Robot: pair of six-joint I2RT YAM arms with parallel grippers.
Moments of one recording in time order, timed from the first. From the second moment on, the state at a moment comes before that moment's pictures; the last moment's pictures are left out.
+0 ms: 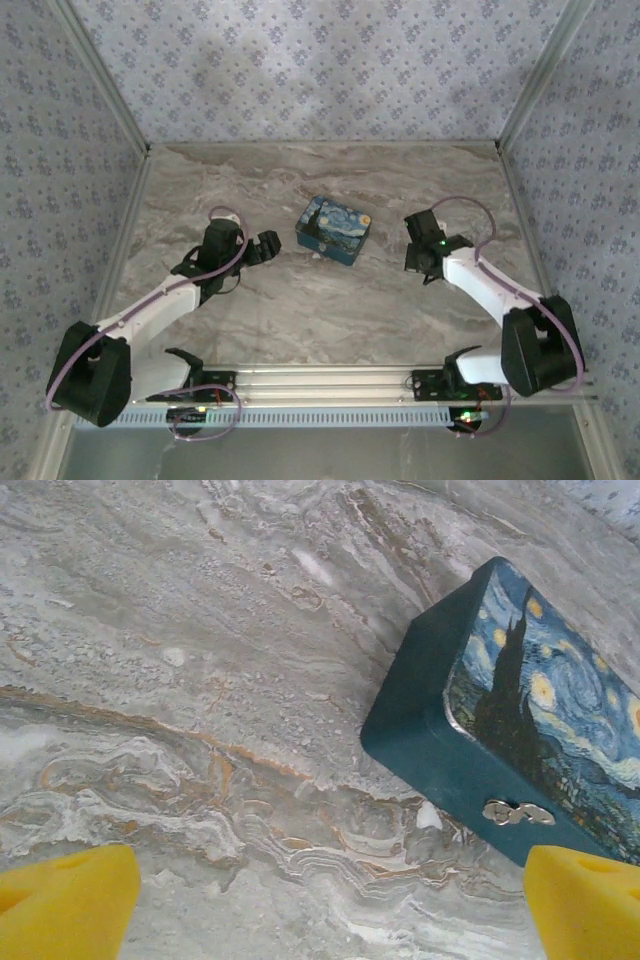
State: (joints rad) left arm -0.45 1.17 0.60 -0.09 0.03 -0.67; right arm 0.34 1.35 0.79 -0.62 0.30 0.48
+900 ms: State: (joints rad) left arm -0.42 1.17 0.65 -0.22 -0.08 -0.64; right arm 0.30 1.39 0.91 -0.62 0.30 0.54
